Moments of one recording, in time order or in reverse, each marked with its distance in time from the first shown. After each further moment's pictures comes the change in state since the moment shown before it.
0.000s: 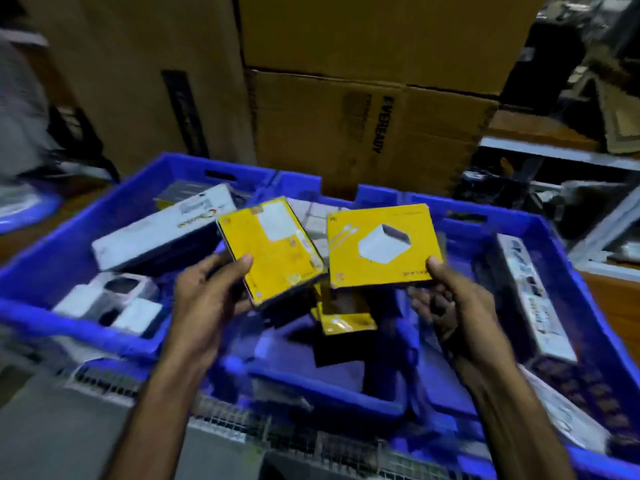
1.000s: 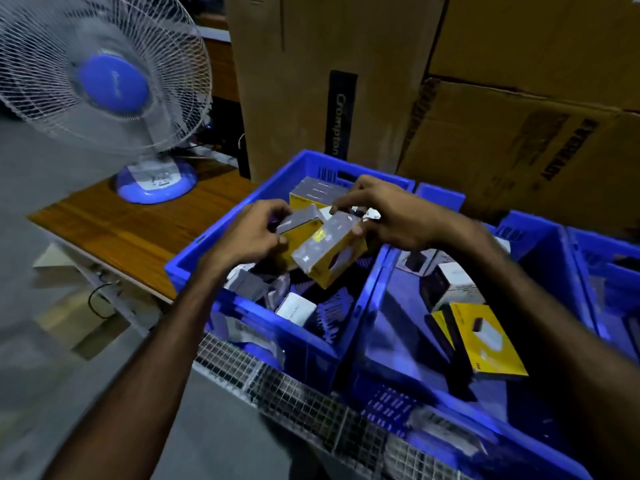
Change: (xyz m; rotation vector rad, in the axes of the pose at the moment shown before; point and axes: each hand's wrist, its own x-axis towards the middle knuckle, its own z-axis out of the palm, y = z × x) left_hand 0.181 0.079 -0.228 1.111 -0.161 0.406; right_hand 0.082 0.056 0.332 -1.503 -1.066 -0.726
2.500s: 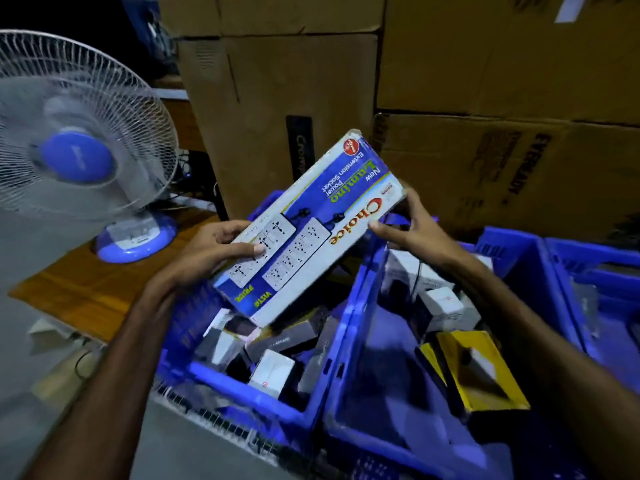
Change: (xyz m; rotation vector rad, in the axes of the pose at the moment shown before) left_hand 0.039 0.033 -0.036 -0.578 -0.176 -0.081; right_hand -0.031 0.118 0.007 0.865 0.566 0.280
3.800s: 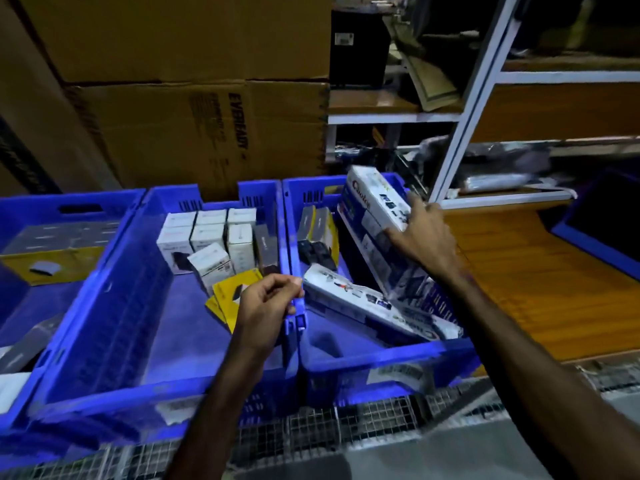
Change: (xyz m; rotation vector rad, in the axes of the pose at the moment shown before) left_hand -0.109 0.046 0.480 -0.330 -0.149 -0.080; right_hand -0.327 0.029 -0.300 -0.985 0.677 0.658
